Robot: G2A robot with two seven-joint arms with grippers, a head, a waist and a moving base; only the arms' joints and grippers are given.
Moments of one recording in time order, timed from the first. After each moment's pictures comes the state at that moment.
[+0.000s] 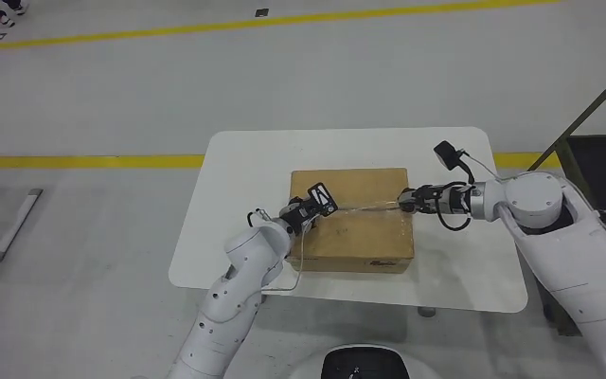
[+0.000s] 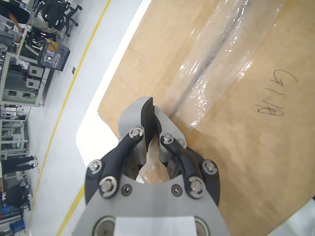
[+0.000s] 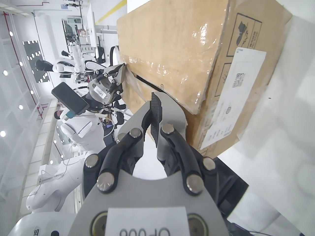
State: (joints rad) left arm 0.93 -1.29 -1.05 -1.53 1.79 -0.52 -0.47; right arm -0.89 -1.07 1.30 -1.36 0.06 0.15 1.08
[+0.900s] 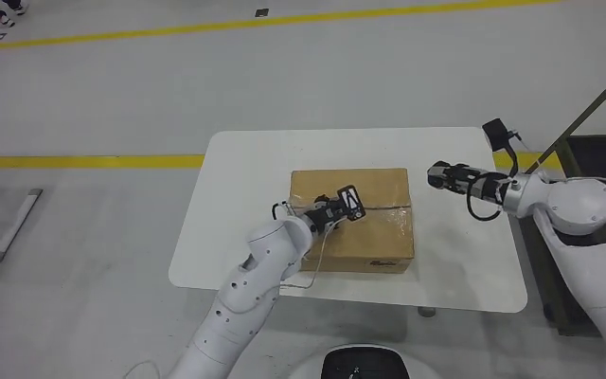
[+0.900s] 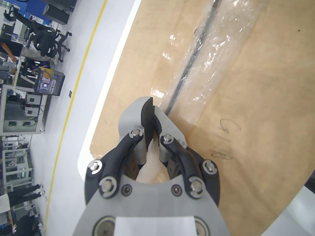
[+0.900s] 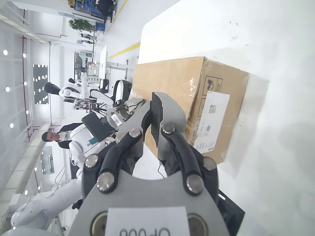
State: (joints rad) left arm 0.82 -1.33 -0.91 -1.47 1.79 -0.58 -0.42; right arm -1.03 -1.02 1.49 -1.53 0.05 0.09 0.90
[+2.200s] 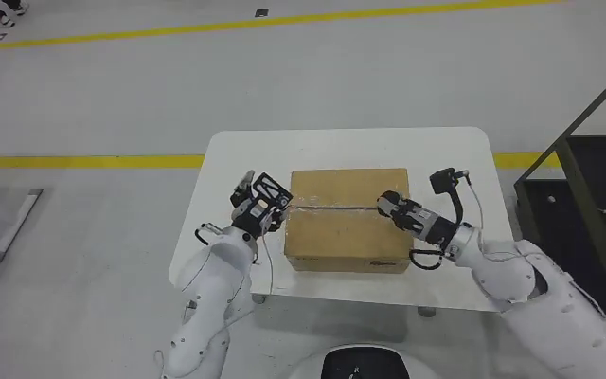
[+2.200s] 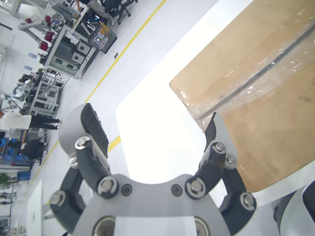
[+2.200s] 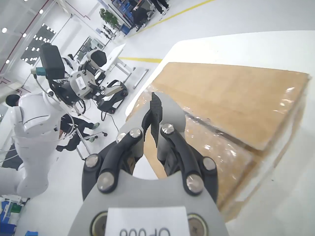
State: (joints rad) left arm 1.18 -1.28 -1.33 -1.94 1.85 -0.41 -0.59; right arm -1.22 -1.08 1.20 -1.73 -0.34 -0.28 0.36
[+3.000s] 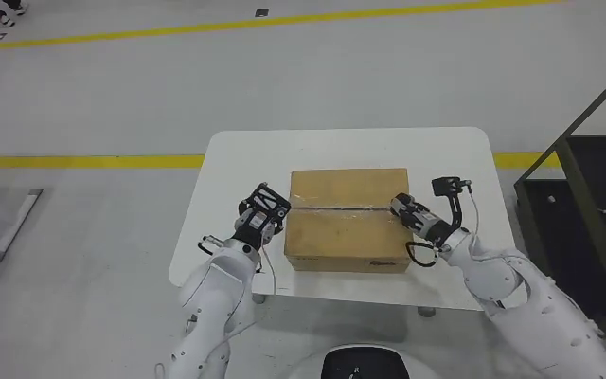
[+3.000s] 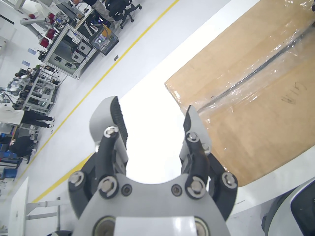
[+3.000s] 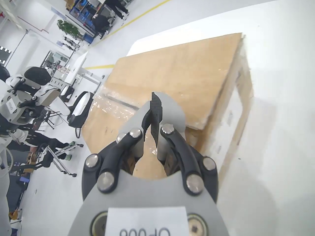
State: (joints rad) left arm 1.24 -1.28 -1.32 -1.96 1.81 -0.35 -0.50; right arm -1.24 -1.10 1.24 -1.62 -0.41 -0.12 0.27
